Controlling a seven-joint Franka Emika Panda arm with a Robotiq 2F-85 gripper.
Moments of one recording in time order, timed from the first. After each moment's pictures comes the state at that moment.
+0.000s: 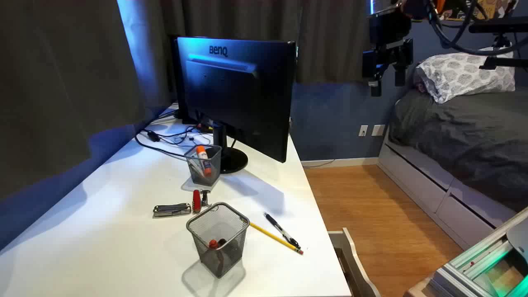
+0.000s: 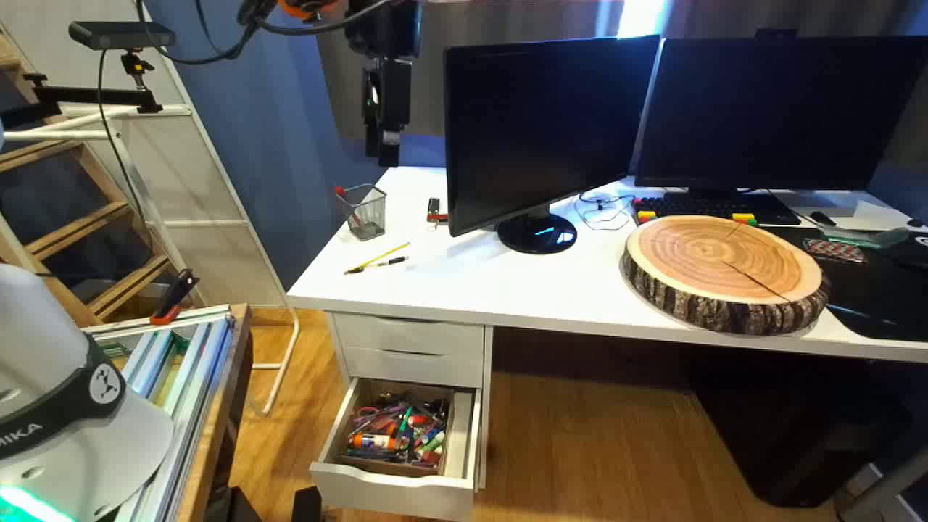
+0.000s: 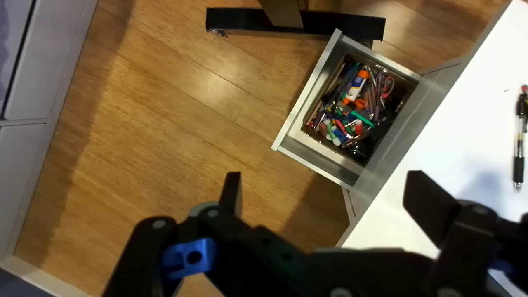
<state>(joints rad) 0.10 -0.34 0.32 -2.43 -0.03 1.88 0.33</state>
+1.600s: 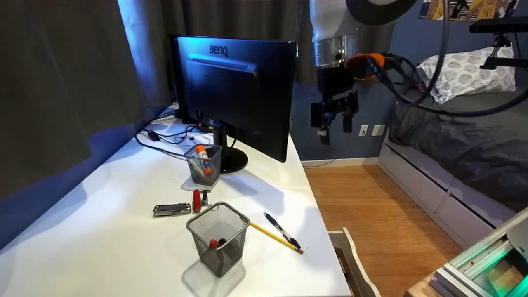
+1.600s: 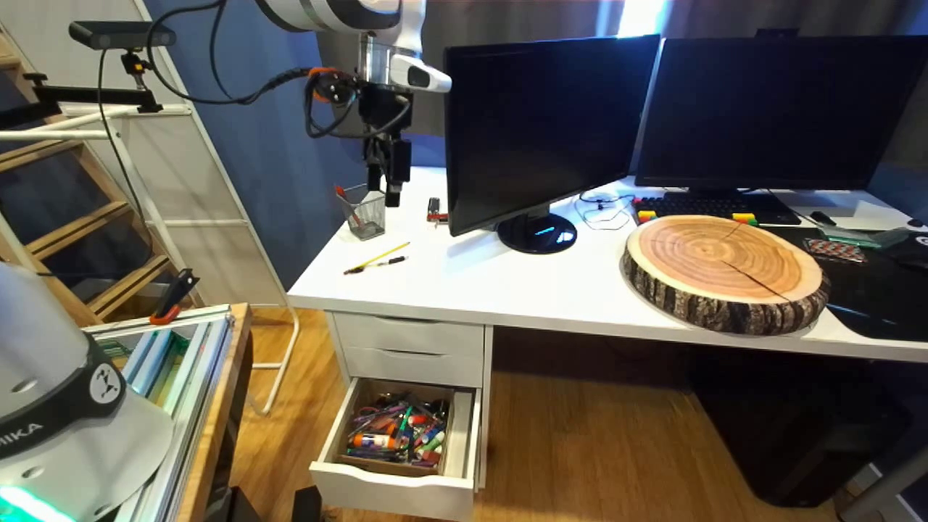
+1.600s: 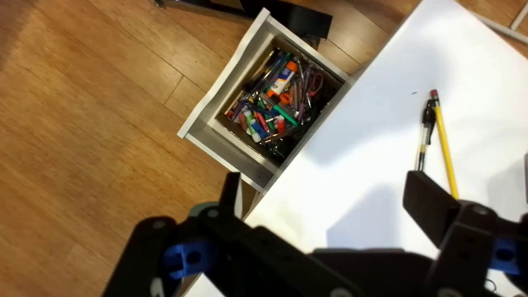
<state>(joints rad) 0.29 0.03 0.37 -2.35 -0.02 2.17 0.45</state>
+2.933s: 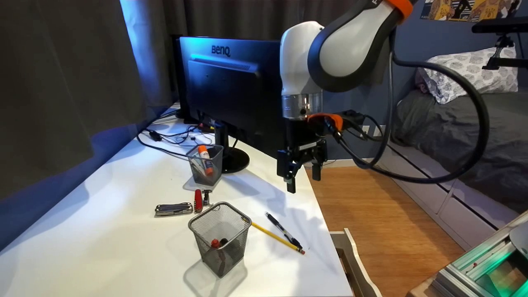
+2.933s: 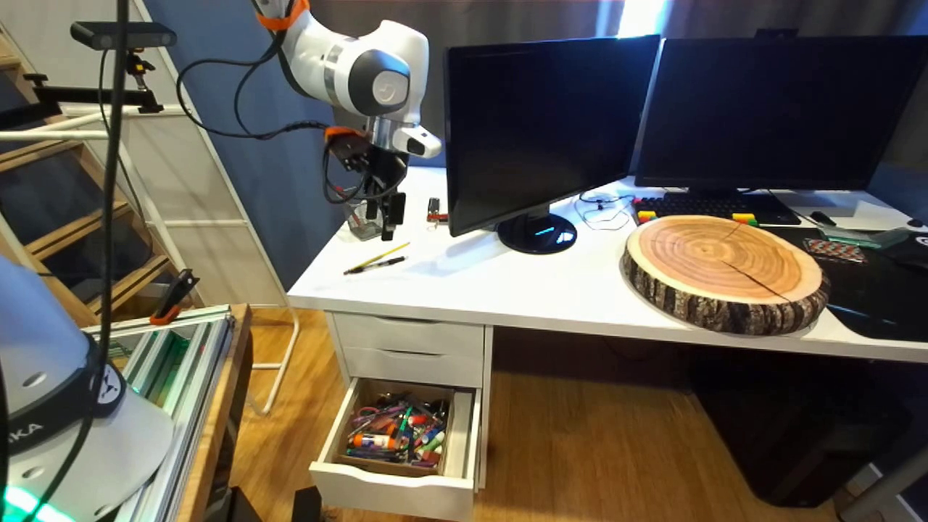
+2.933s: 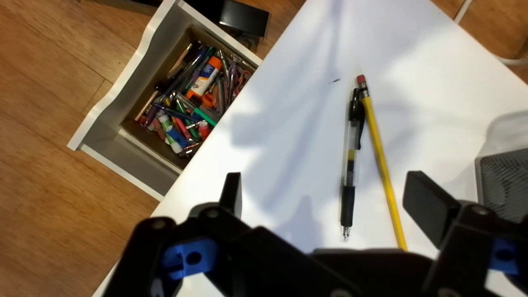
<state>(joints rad) 0.40 0.37 0.35 -2.24 0.02 2.41 0.49</state>
